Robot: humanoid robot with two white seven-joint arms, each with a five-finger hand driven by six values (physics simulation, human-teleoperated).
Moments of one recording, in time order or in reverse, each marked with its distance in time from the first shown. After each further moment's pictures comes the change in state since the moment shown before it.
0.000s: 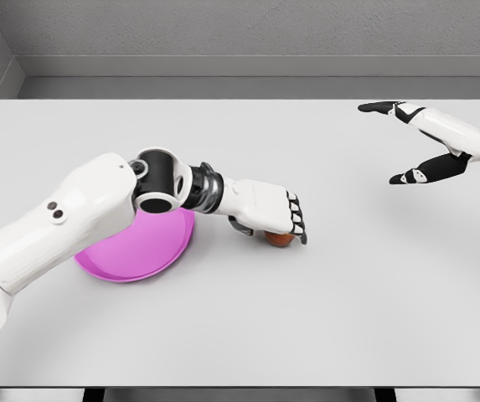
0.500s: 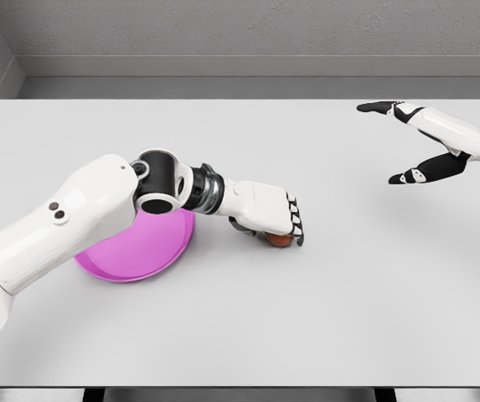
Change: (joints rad) left arm 0.002 -0.004 -0.006 0.007 -0.004 0.000 -0.001; right arm -0.005 -0.001 0.006 -0.001 0.000 0.000 0.000
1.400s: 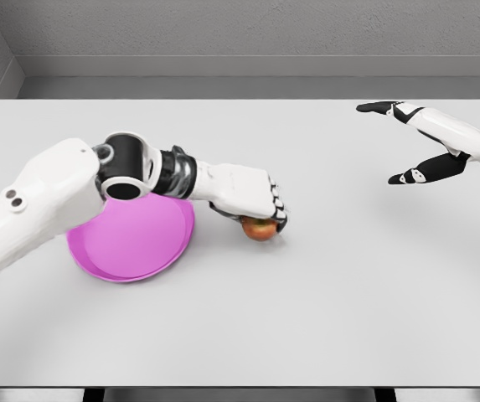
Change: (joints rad) left arm -0.035 0.158 0.035 -0.116 0.141 0.000 -0.001; right arm 0.000 0.000 0.001 -0.002 0.000 0.000 0.000
